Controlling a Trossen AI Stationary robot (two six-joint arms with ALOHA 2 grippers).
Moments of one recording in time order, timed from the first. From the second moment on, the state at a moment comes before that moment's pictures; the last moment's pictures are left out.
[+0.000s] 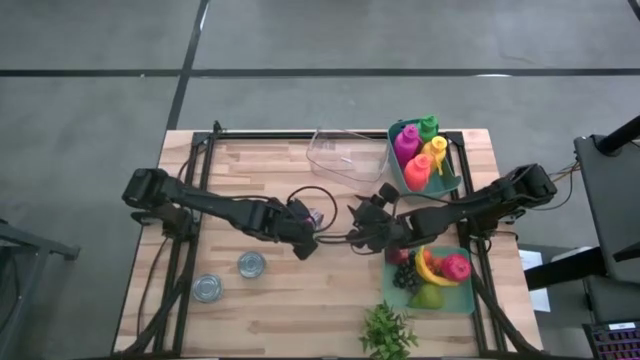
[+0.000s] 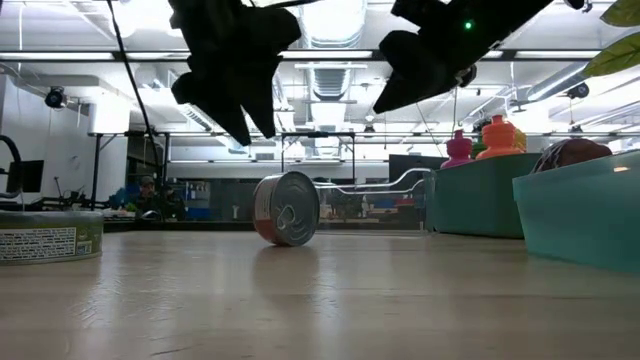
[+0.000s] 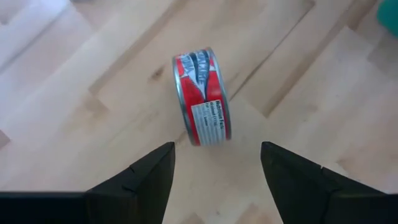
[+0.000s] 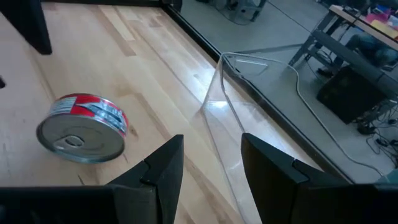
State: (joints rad) left arm -0.20 1.69 1.27 -0.82 -0.37 -0.86; right arm 0.27 1.53 0.93 -0.18 0.95 0.35
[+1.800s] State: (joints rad) left arm -0.19 1.76 1.07 -0.46 -0.40 -0.86; right arm 0.27 1.43 0.93 -0.26 1.02 0.34
